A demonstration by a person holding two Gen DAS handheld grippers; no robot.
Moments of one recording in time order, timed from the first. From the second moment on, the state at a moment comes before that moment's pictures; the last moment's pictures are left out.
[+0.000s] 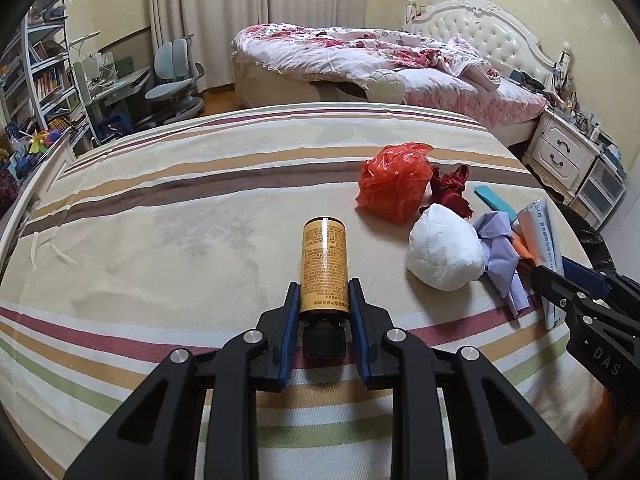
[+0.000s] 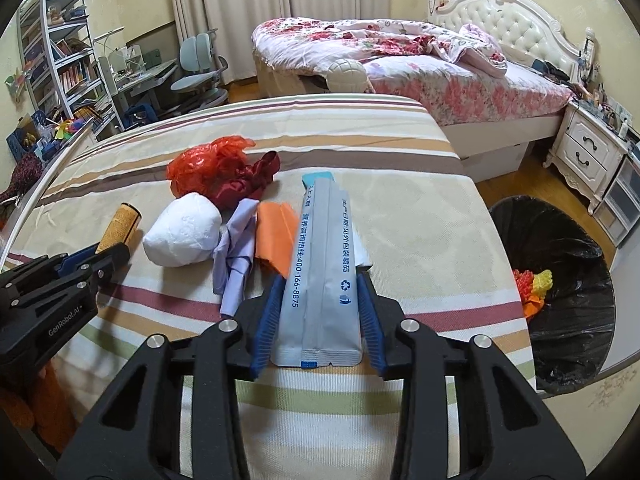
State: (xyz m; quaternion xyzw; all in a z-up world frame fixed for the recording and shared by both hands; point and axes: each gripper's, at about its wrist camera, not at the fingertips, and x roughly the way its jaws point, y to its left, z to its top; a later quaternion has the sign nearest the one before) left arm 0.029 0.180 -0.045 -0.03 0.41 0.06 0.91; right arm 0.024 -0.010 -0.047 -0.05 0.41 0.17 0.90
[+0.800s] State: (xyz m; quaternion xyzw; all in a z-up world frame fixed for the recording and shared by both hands) left arm 0.023 0.128 -0.012 -0.03 0.37 0.01 0.93; right arm 0.003 -0.072 -0.014 -0.02 0.36 0.13 0.92
